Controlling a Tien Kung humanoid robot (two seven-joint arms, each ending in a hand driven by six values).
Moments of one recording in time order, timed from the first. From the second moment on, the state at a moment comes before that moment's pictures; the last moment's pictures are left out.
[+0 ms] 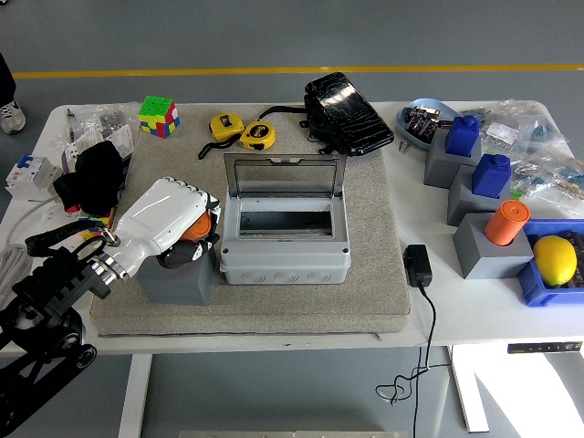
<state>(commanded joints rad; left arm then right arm) -0.27 0.47 -0.88 -1.55 2.27 0.24 0.02 0.14 -0.21 1.75 0.18 -1.55 -0.06 -0.06</state>
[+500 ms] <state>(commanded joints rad) -0.38 0.44 -0.84 -1.46 2.27 0.23 0.01 0.14 -0.20 1.76 0.18 -1.56 -0.06 -0.06</state>
